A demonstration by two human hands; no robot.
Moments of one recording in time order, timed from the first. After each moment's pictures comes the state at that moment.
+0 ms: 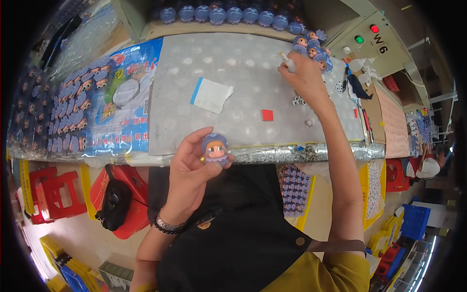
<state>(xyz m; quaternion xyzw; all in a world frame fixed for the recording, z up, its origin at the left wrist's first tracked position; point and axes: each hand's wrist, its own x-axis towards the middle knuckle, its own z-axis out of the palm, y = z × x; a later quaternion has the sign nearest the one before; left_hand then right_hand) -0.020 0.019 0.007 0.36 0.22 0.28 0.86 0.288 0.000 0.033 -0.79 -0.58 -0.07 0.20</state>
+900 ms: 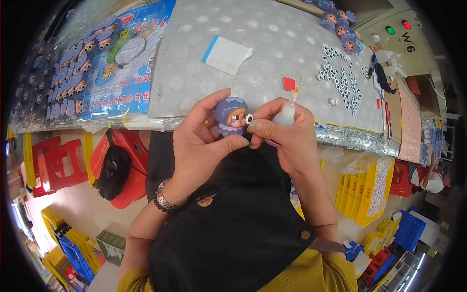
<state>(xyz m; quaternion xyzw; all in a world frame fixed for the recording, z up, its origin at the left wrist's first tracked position) -0.013 0.008 0.001 0.49 0.24 0.32 0.77 0.132 -0.071 0.025 -0.54 -0.20 0.50 0.64</state>
